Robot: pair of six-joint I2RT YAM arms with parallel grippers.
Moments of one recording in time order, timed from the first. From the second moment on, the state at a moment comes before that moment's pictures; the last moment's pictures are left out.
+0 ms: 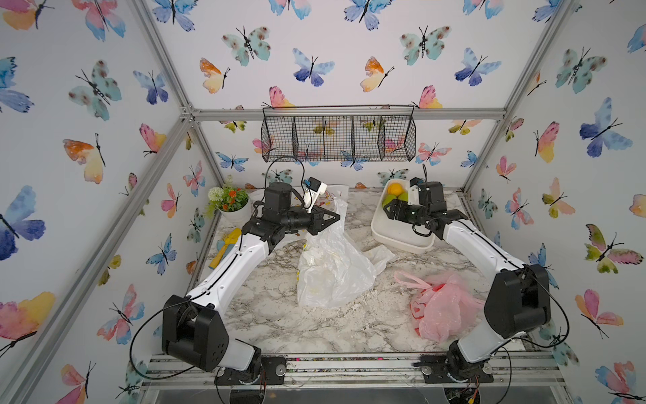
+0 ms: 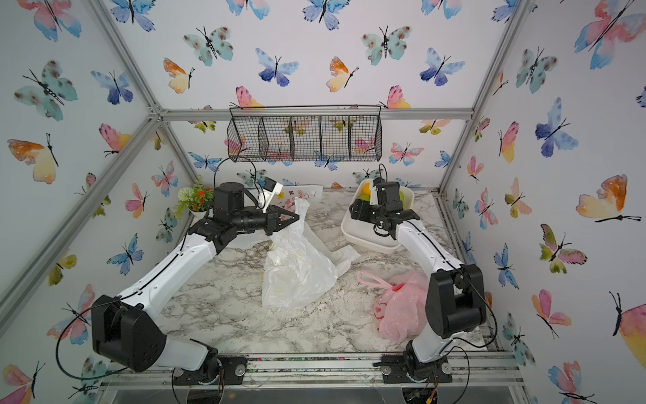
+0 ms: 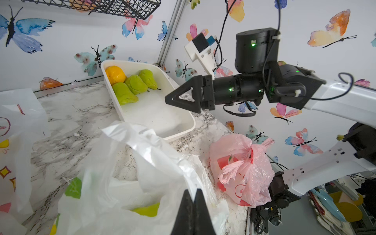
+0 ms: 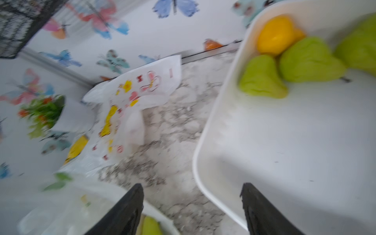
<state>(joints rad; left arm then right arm) -0.38 1.44 1.27 -0.24 0.83 -0.19 0.29 1.69 1.35 -0.33 -0.11 0.41</state>
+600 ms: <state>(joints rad) -0.38 1.44 1.26 -0.23 0.84 -0.21 0.29 2.32 1.80 -0.08 0.24 0.31</state>
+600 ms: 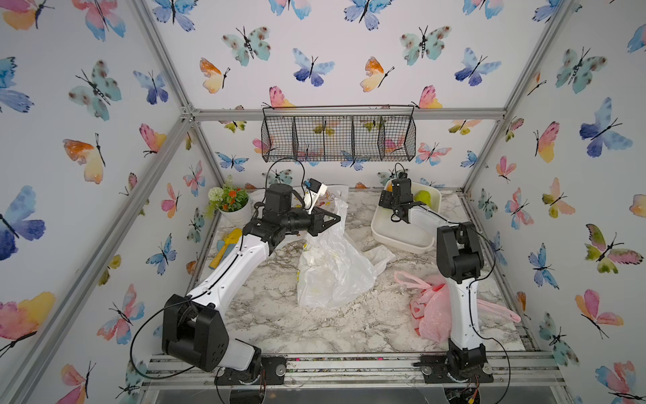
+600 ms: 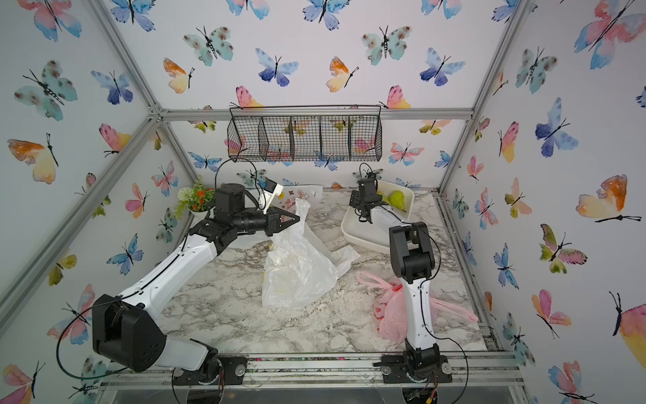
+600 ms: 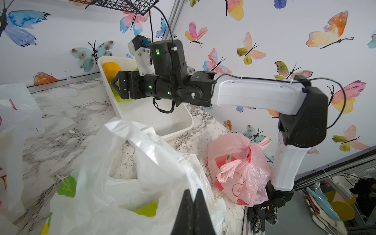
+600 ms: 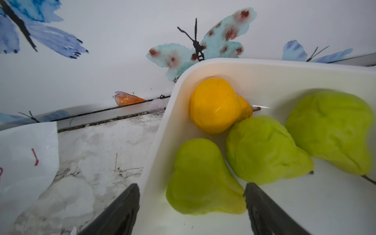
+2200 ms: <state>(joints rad) -0.39 1.43 1.25 -0.24 0.84 -0.21 0.16 2.33 1.72 -0.09 -0.05 0.41</state>
